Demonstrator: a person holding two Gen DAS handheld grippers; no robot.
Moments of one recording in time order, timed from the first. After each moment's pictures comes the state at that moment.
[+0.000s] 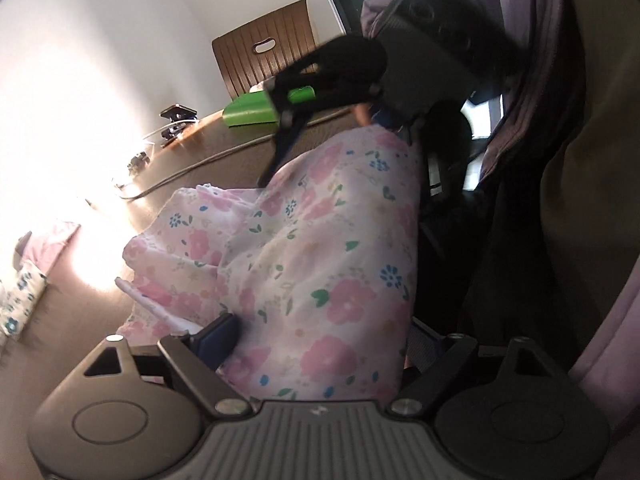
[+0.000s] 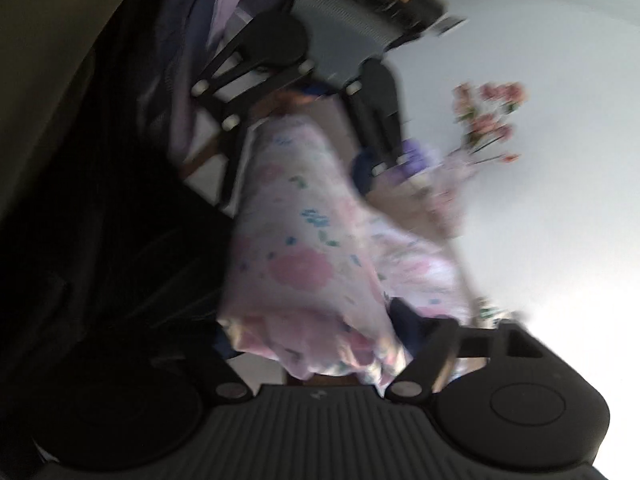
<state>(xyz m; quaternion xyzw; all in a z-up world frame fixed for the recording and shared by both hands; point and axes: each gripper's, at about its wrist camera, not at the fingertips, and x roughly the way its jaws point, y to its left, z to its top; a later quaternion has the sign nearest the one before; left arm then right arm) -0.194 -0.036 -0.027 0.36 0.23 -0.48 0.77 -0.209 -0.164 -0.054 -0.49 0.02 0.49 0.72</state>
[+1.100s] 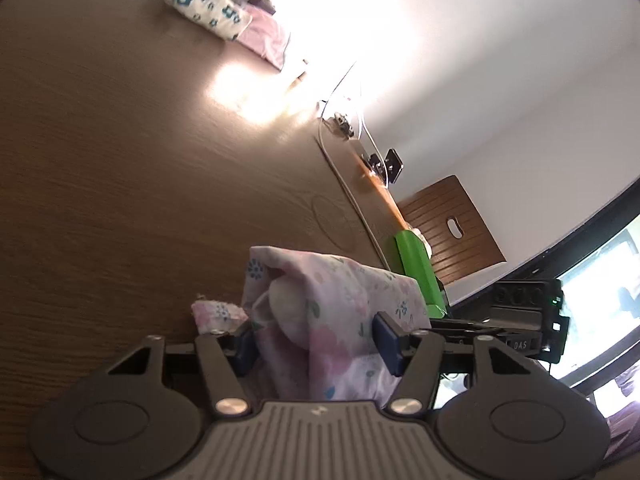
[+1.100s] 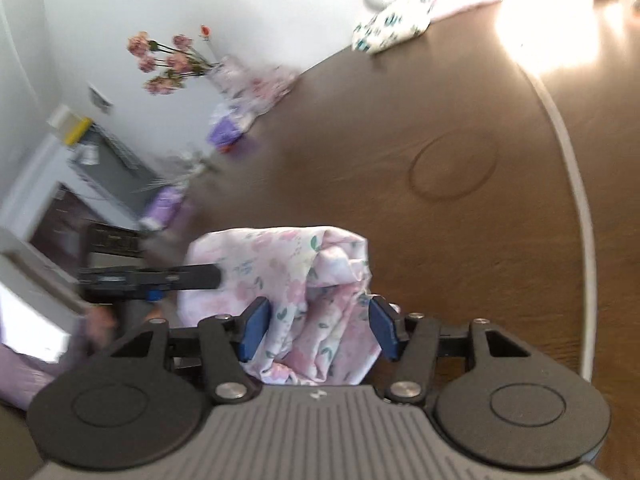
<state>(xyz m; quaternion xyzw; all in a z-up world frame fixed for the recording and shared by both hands) -0.101 0.050 -0.008 -0.27 0.41 -0.31 0.82 -0.092 -0.256 0.005 0.17 0.42 0.35 0.82</state>
